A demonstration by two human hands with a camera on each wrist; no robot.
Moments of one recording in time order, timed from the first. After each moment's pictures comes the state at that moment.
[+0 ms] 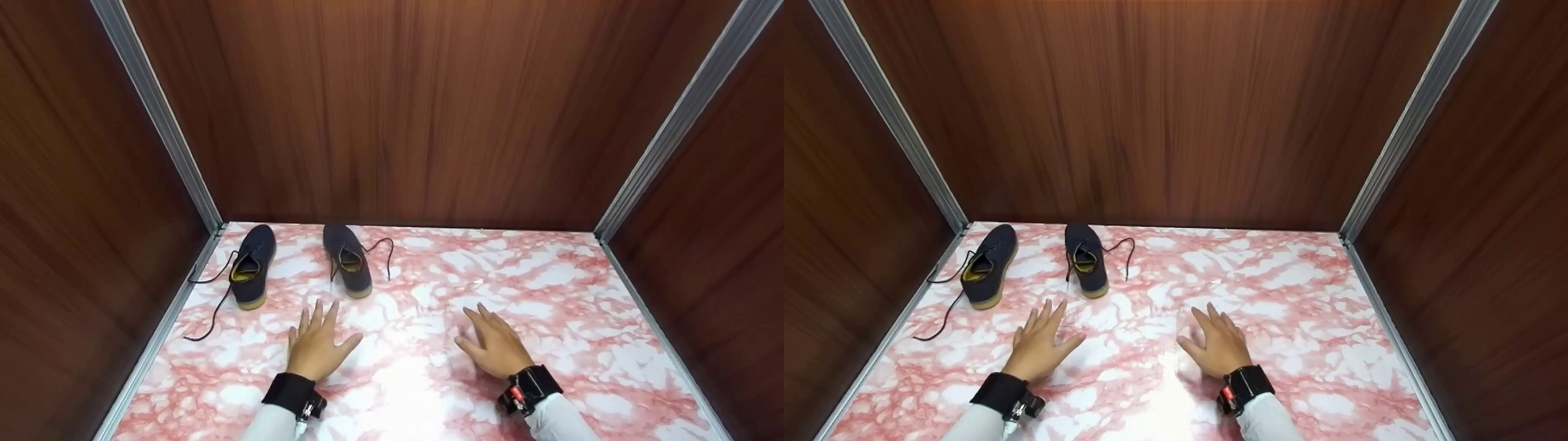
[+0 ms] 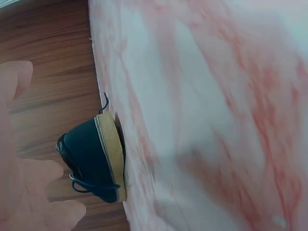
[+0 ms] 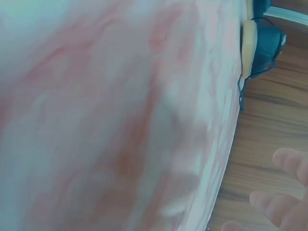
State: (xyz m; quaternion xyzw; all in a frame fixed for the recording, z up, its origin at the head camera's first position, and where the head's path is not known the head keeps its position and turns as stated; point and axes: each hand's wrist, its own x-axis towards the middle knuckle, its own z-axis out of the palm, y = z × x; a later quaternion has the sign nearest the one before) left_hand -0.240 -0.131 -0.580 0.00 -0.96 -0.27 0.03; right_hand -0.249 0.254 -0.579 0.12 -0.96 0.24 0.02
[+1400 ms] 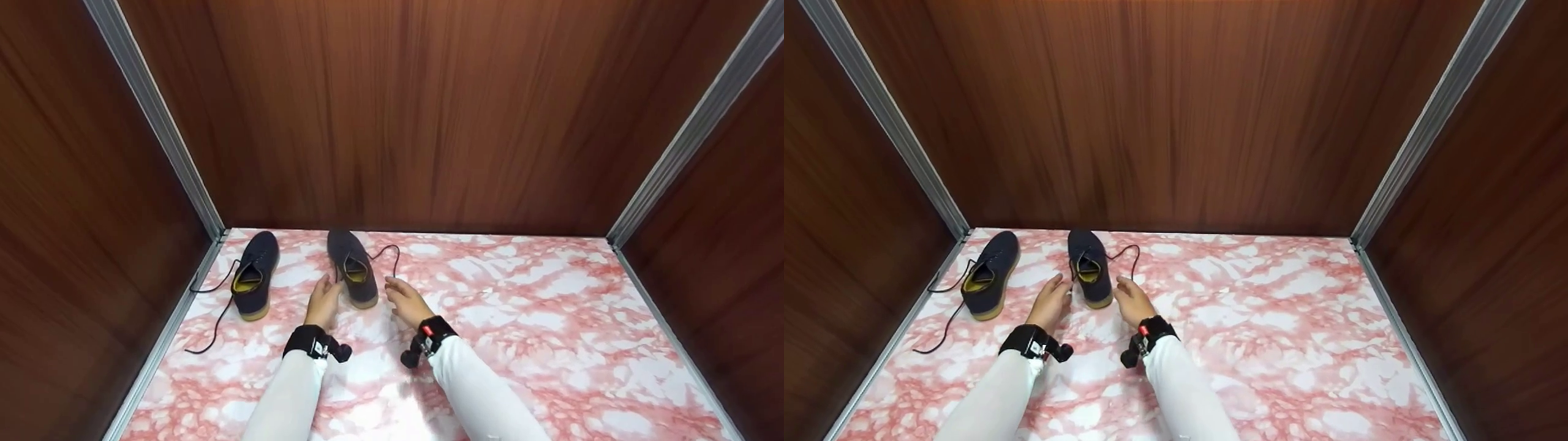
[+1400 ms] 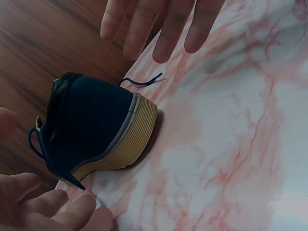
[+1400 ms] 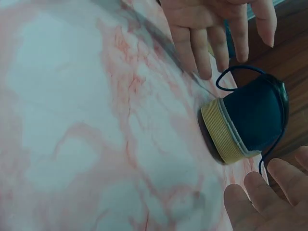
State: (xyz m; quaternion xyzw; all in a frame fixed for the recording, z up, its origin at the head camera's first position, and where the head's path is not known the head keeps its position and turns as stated) left_hand -0.364 -0.134 -0.578 0.12 -0.73 -0.67 0.01; right_hand -0.359 0.074 -0.565 0.07 -0.76 0.63 -0.12
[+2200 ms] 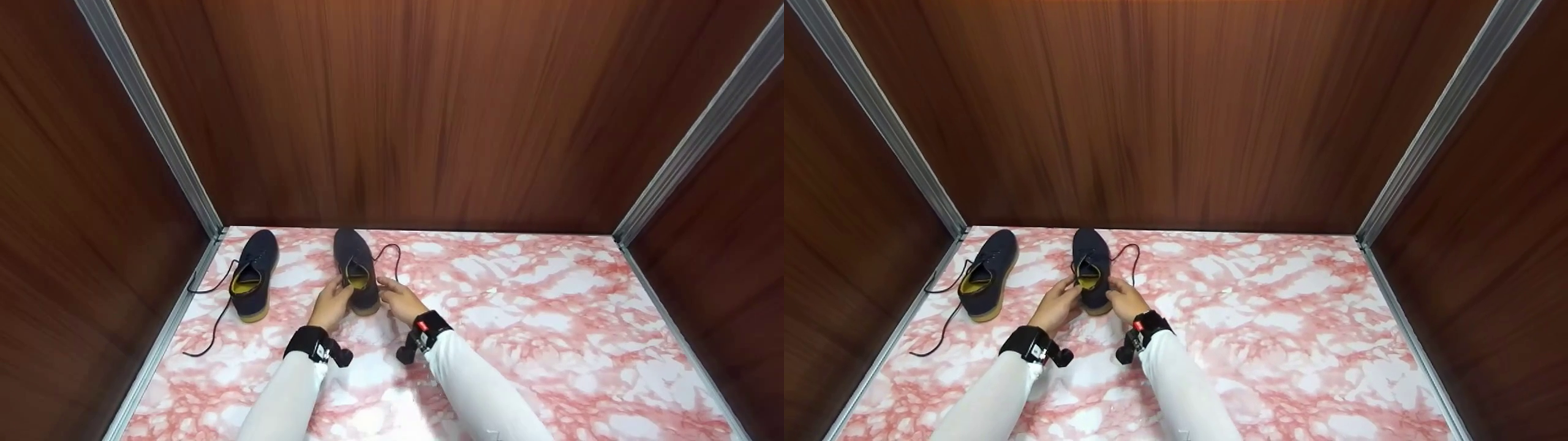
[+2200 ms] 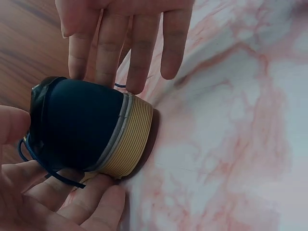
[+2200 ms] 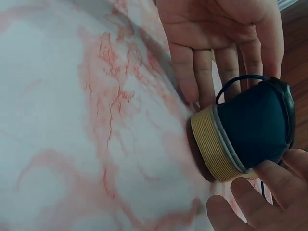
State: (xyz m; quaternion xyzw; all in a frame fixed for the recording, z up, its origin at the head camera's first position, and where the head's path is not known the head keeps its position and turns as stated) left_hand -0.372 -0.128 -0.584 0.07 -0.77 -0.64 -0.01; right_hand -0.375 0.059 -0.566 0.07 -0.77 0.61 -0.17
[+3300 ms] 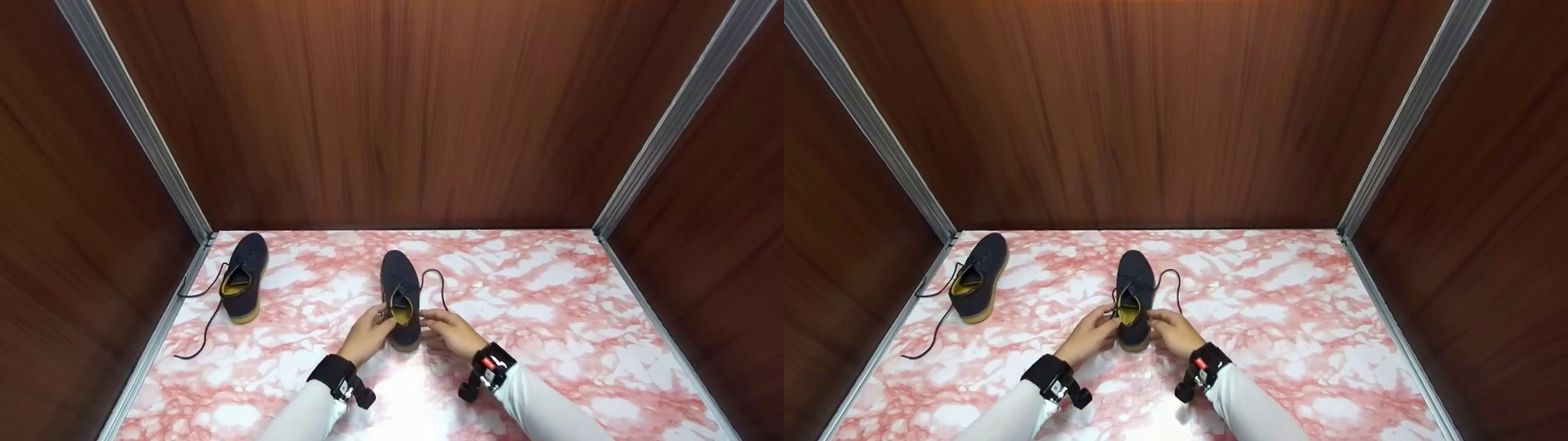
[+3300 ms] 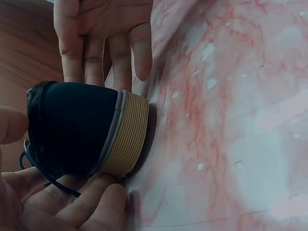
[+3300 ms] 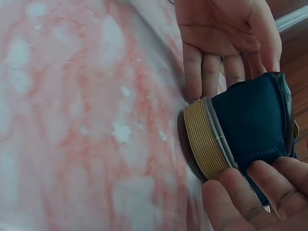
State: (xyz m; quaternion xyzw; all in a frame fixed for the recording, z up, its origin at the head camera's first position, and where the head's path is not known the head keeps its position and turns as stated) left_hand -0.298 -0.048 -0.585 -0.07 -0.77 -0.63 -0.09; right_hand -0.299 0.188 -0.578 0.10 -0.74 0.64 -0.20
